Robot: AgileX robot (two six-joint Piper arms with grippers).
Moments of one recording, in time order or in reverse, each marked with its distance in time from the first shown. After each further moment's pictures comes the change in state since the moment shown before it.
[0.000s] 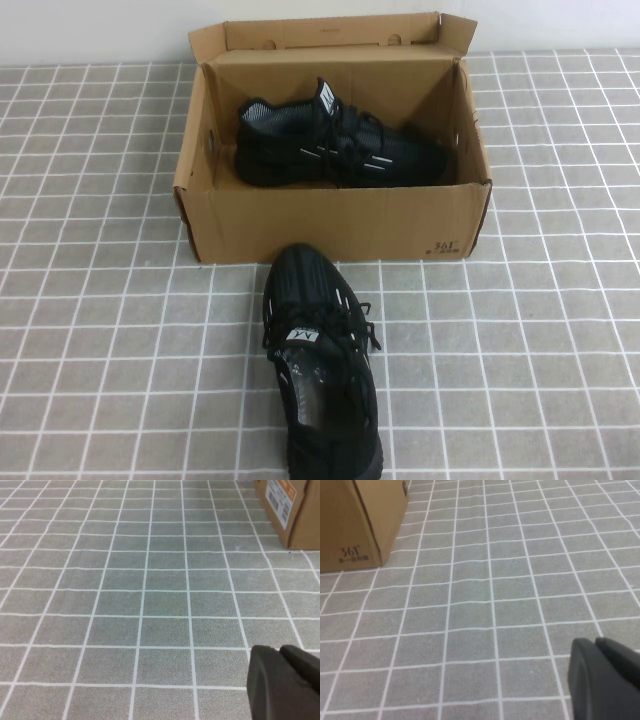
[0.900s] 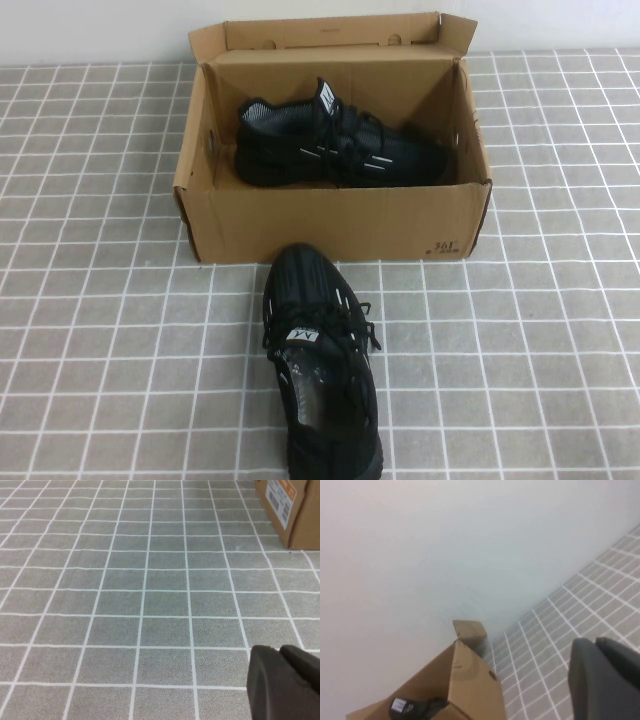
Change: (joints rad) right arm 0.000 0.000 0.000 0.639 -0.417 0.000; left arm 0.000 0.000 0.000 0.000 0.000 0.000
